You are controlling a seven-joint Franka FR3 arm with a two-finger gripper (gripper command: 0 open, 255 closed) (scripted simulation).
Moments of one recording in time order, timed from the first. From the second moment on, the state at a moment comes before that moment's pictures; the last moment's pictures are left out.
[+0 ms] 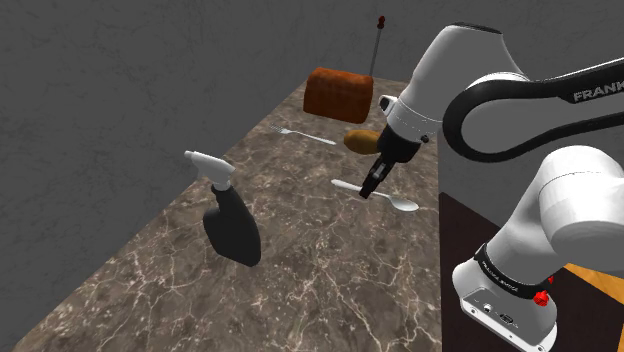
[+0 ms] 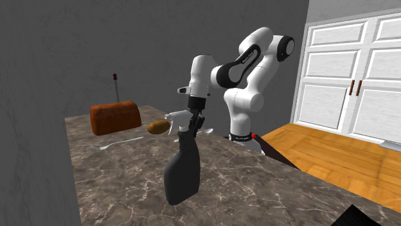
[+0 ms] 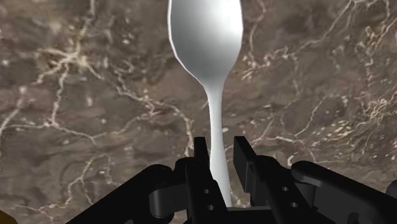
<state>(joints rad) 0.33 -0.80 0.19 -2.98 0.33 2.40 -0.07</state>
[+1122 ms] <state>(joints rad) 0.29 -0.92 0.16 -2.80 0.27 2.11 -0.03</state>
